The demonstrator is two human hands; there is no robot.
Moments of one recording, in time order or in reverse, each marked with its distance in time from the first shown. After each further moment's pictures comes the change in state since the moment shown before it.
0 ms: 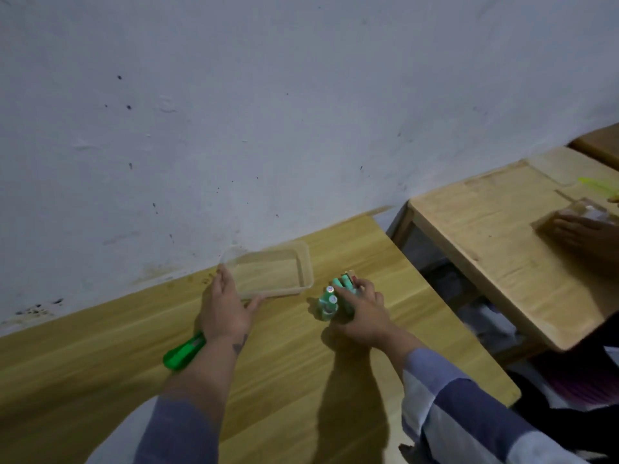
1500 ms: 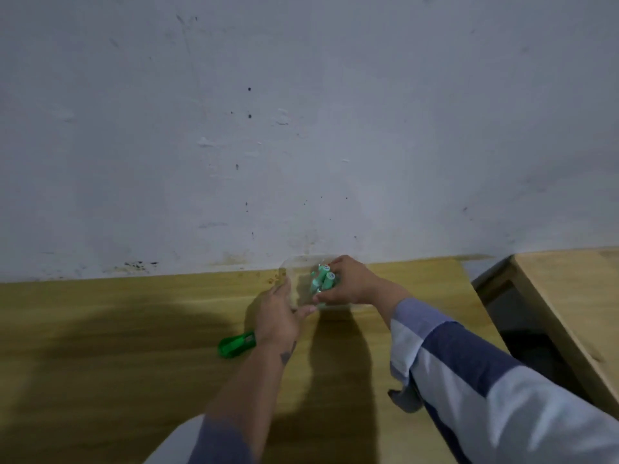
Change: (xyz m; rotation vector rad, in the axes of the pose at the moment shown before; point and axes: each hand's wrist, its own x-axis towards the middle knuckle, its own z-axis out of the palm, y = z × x) left_hand 0.003 0.010 -0.009 -0.245 0.107 -0.175; right_hand 0.104 -0.143 -0.025 -0.157 -0.244 -0.368
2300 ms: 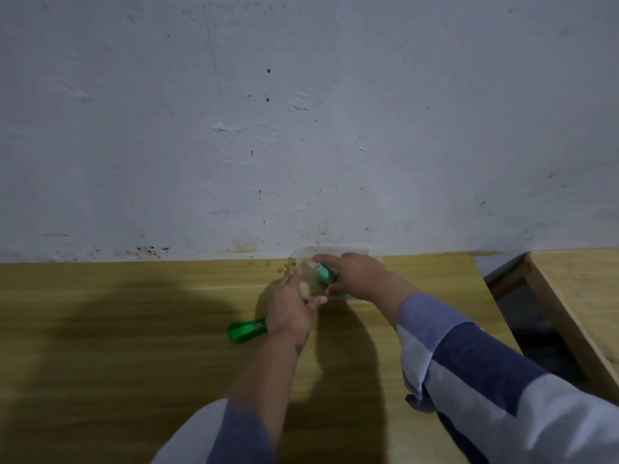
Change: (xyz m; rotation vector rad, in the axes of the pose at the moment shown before) left_hand -0.005 0.004 -0.003 0.046 0.002 0.005; right_hand 0.000 -0.018 0.002 -0.411 -0.073 -0.128
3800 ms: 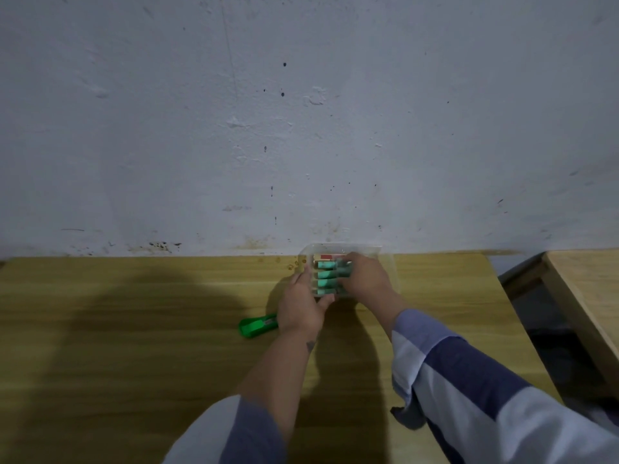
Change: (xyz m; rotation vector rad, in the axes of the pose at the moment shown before) left_hand -0.001 0.003 -0.001 -0.030 0.018 -0.011; right_hand 0.023 -0.005 0.039 0.412 0.251 0.378
